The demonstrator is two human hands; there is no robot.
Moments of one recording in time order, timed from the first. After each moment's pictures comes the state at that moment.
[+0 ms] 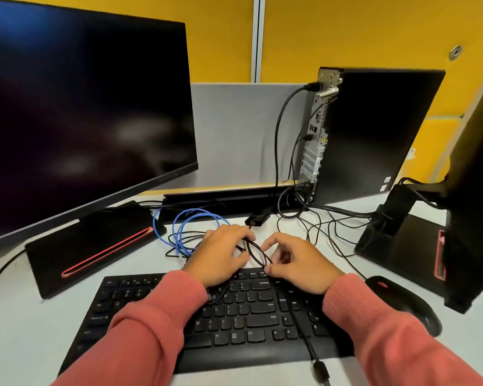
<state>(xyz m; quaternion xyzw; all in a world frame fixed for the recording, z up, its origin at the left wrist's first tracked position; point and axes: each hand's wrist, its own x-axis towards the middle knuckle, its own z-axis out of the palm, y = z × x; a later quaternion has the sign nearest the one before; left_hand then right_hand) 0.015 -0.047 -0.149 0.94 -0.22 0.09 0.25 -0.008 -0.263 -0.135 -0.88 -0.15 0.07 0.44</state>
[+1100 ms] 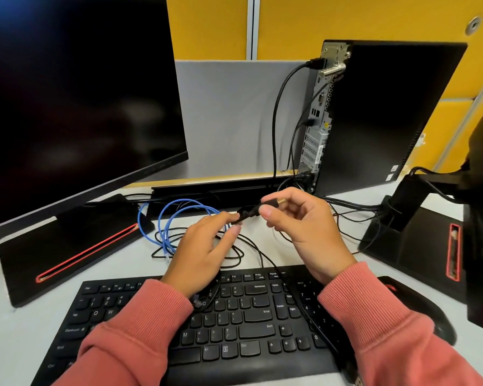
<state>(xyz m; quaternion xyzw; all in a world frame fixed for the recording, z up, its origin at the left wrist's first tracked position) 0.002 -0.040 -0.146 0.88 -0.17 0.17 0.42 -0.002 -0.245 -0.093 -0.68 -0.16 -0.09 0.71</state>
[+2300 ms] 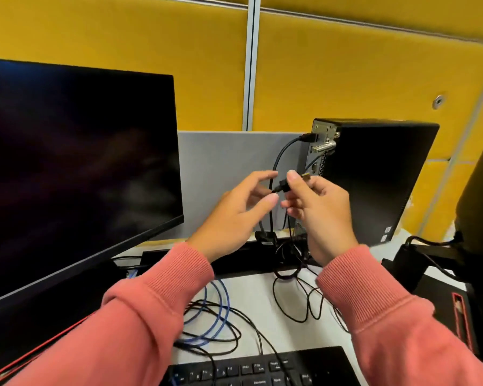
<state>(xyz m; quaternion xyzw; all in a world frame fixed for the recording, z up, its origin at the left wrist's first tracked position) 0.098 -0.085 -0.006 0.77 -0.30 0.13 0.54 0.077 -0.243 0.011 -0.62 -0.06 -0.23 0.75</state>
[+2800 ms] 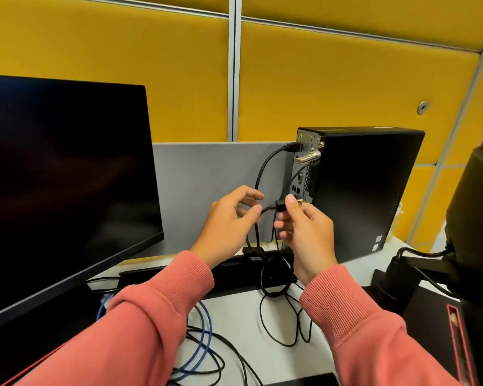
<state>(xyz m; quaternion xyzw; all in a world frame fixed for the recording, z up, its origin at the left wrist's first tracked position) 0.141 -0.114 -0.014 0.78 -0.22 0.18 0.55 0.113 -0.261 -0.019 -0.60 0.03 -0.20 0.77</state>
